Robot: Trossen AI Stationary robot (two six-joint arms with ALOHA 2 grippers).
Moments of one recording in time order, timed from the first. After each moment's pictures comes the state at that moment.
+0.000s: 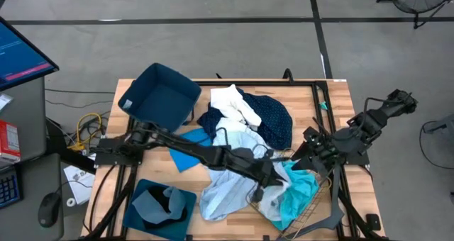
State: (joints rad) left arm -0.25 2.17 1.69 0.37 0.09 -0.14; right arm 0.59 0.84 0.98 -0.67 0.21 1.02
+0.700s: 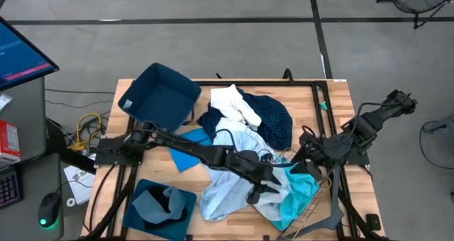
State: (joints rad) left arm -0.25 2.15 1.73 0.10 0.16 -0.08; right arm 0.59 0.89 0.98 -0.75 0.18 1.04
